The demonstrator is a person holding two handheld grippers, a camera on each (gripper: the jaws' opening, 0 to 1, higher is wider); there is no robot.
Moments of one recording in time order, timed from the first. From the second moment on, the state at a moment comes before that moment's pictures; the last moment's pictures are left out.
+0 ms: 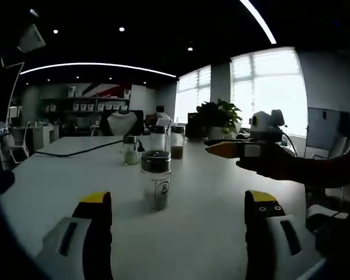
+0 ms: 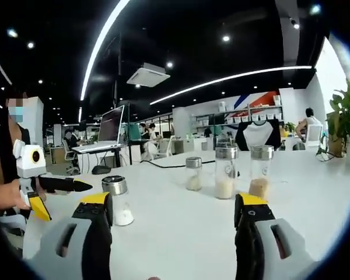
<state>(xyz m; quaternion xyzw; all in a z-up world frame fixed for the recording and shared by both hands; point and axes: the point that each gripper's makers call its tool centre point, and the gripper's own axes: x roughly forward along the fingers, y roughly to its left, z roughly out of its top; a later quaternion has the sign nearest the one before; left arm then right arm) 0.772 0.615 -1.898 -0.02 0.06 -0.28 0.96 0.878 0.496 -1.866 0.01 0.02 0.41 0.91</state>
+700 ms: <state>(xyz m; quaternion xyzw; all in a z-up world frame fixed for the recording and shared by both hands) 0.763 0.610 -1.902 -0.02 0.07 -0.28 0.96 0.926 0.546 -1.876 -0.04 0.04 0.44 0.90</state>
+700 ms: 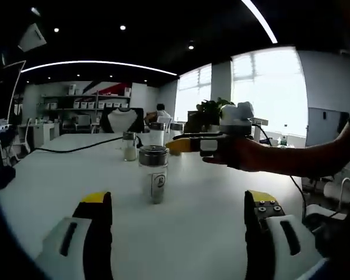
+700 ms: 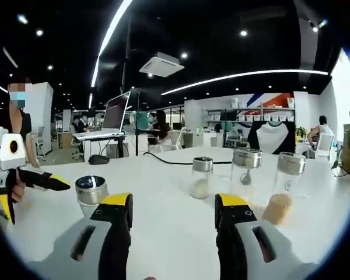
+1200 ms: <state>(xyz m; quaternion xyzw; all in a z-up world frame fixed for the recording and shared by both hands) 0.761 0.610 -1.899 -0.03 0.07 -0.29 0.96 0.979 0.584 -1.883 -0.05 0.03 0.39 0.92</state>
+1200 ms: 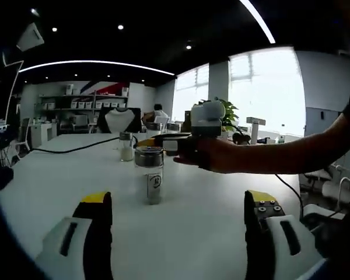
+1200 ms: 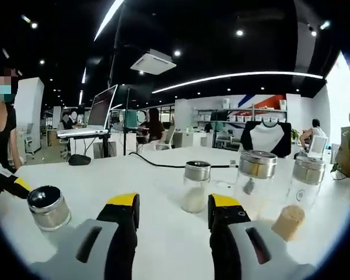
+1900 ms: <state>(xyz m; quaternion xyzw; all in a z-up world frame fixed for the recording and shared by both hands) 0.742 0.604 -1.905 -0.04 0.07 -0.28 0.96 1.040 0.602 -1.899 -0.09 0.03 0.32 0.94</state>
